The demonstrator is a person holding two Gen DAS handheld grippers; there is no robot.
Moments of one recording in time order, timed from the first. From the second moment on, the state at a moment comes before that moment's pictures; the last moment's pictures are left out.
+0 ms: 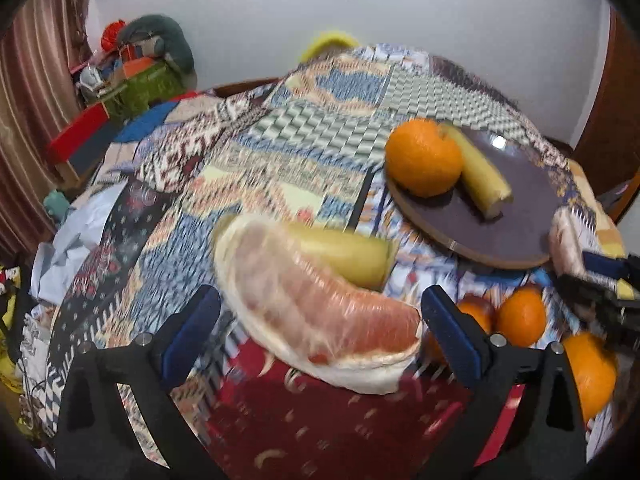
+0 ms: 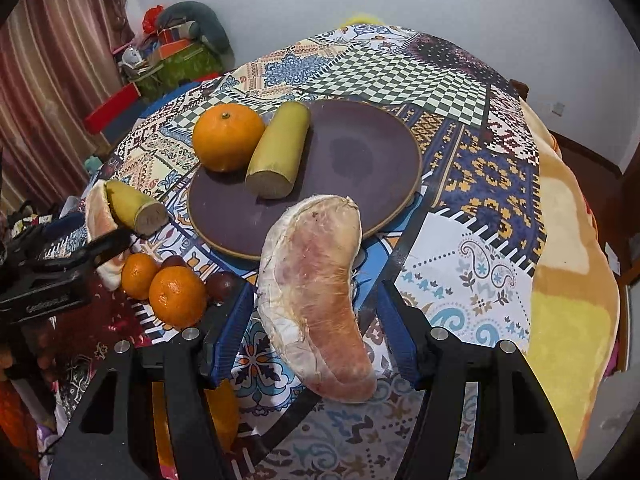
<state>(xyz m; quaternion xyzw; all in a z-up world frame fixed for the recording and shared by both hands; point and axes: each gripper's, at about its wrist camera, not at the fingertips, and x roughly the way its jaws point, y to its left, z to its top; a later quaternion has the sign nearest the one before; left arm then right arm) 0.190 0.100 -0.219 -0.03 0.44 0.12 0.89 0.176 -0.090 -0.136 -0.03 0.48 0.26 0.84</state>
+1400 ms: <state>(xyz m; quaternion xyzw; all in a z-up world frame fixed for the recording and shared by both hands) 0.164 0.119 -0.182 -0.10 0.40 0.08 0.91 0.164 -0.114 -0.096 0.00 0.42 0.26 0.87</state>
